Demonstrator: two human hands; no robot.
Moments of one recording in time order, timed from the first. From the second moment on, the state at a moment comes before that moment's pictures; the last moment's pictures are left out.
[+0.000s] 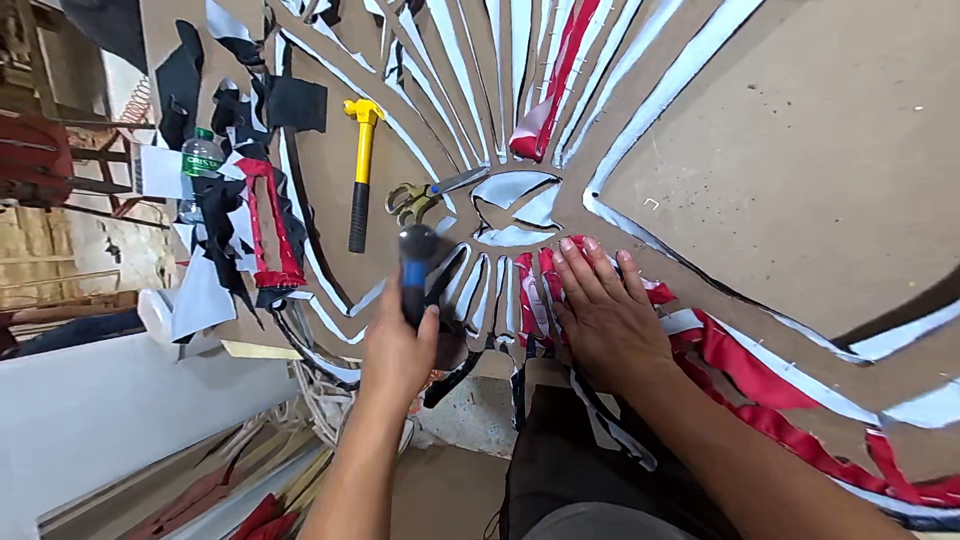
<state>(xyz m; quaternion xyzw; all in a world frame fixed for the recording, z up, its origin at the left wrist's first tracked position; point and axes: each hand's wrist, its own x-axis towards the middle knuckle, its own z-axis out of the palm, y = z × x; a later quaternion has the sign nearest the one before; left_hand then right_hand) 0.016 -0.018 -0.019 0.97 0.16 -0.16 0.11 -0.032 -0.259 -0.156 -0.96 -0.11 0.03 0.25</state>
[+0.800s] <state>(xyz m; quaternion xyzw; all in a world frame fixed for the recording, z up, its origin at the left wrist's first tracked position) 0.071 -0.076 -0.075 0.93 -0.14 -0.29 0.16 -0.186 -0.173 -0.072 -0.66 0.18 0.11 0.72</state>
